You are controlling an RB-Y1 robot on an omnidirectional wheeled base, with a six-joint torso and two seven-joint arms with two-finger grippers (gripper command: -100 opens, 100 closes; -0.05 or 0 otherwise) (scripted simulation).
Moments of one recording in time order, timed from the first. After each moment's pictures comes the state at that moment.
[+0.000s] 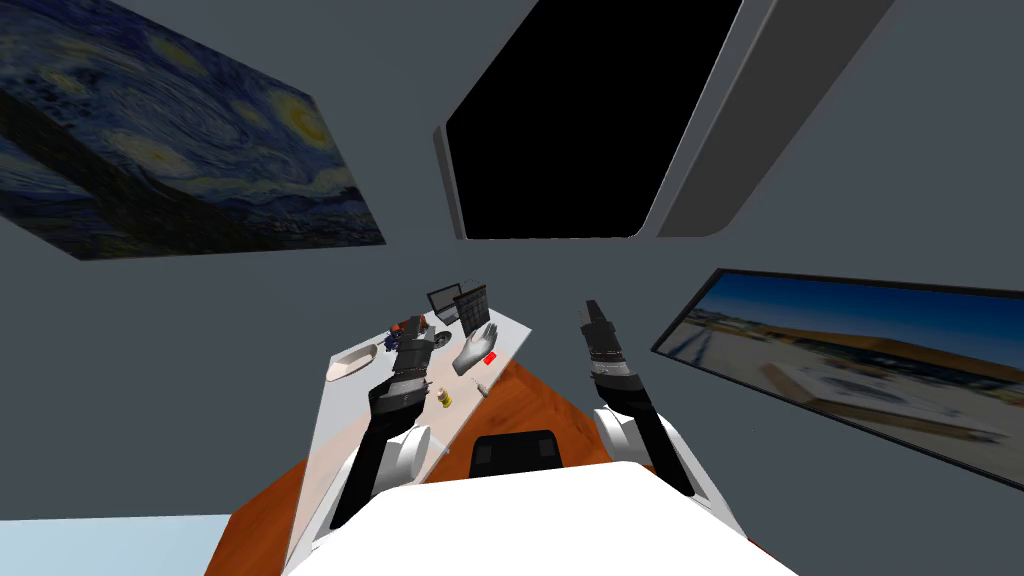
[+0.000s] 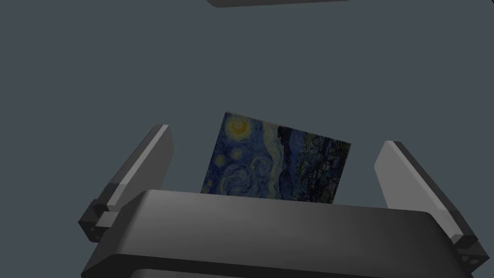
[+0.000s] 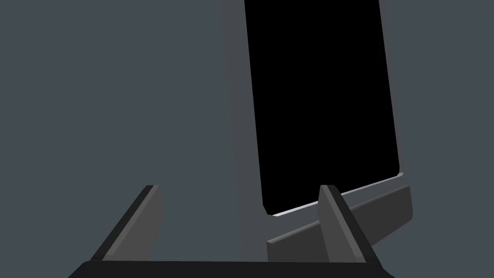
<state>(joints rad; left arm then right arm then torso) 0.51 0.03 -0.02 -2.21 -0.05 -0.42 -0.09 0.52 -0.04 0.06 -2.33 0.12 -0.38 0.16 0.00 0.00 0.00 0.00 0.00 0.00</state>
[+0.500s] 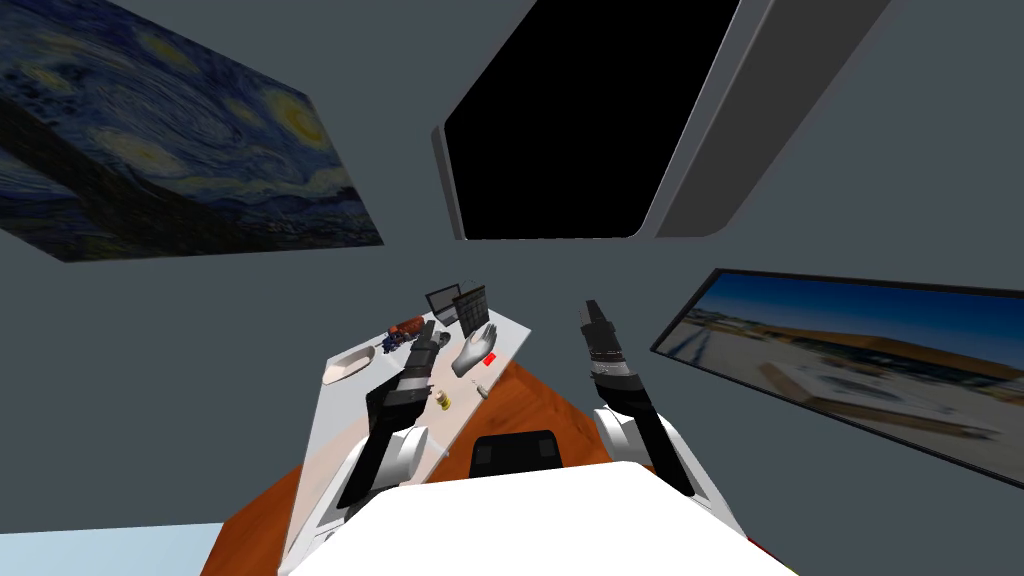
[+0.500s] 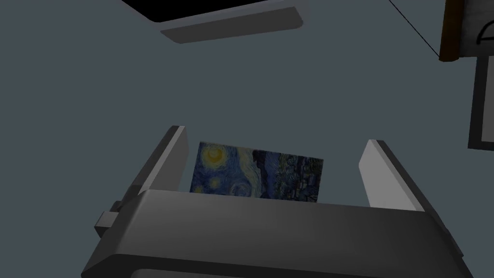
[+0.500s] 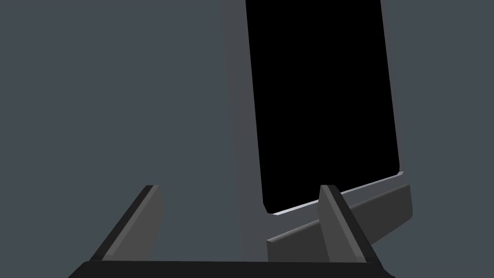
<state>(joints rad) 0.48 0.11 -0.02 -2.14 -0.05 -0.33 -0.11 0.52 -0.04 0.06 -2.33 0.12 -0.38 0.16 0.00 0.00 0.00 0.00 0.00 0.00</state>
